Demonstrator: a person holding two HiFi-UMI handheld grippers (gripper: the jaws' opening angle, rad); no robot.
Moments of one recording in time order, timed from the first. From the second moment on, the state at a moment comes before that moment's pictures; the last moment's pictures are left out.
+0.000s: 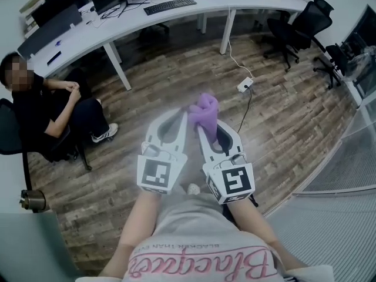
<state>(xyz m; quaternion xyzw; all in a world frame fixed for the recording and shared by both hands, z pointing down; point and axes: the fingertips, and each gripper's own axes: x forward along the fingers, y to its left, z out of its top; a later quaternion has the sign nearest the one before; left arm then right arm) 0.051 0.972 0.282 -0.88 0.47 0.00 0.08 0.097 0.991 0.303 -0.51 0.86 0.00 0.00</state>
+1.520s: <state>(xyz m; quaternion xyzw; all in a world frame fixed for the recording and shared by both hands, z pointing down) 0.041 0.648 0.283 -0.89 0.46 -0.01 0.06 0.097 0.668 0.296 -0.52 0.85 0.00 -0.01</state>
